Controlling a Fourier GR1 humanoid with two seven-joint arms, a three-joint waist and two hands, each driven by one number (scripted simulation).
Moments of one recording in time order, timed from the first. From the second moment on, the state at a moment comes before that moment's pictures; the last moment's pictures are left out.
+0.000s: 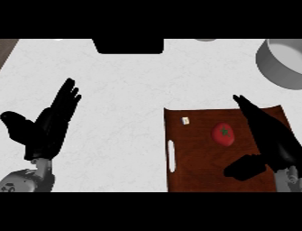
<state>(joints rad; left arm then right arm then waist) -0.12 0.23 -0.15 -1.67 0.19 0.22 0.28 -0.19 -0.40 0.32 -1.94 0.52 0.30 0.94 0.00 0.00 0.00</state>
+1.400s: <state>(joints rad) -0.14 0.15 -0.08 -1.70 0.11 0.16 0.34 -0.28 -0.23 0.26 -1.50 0.76 0.39 0.85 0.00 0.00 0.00</state>
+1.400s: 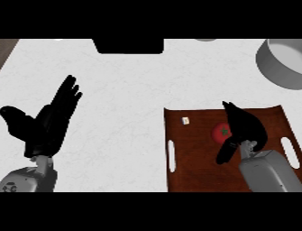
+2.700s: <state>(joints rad) -0.11 0.12 -0.04 -1.71 0.09 0.12 0.32 -0.14 -0.77 -0.17 -1.21 0.63 0.35 -0.03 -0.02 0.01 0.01</state>
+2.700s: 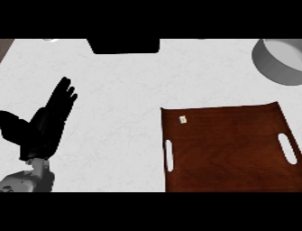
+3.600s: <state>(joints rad) -0.13 0.11 -0.05 -1.69 0.08 0.11 0.33 -0.33 -1.17 -0.54 -0.66 0.48 0.24 -0.78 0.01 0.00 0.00</state>
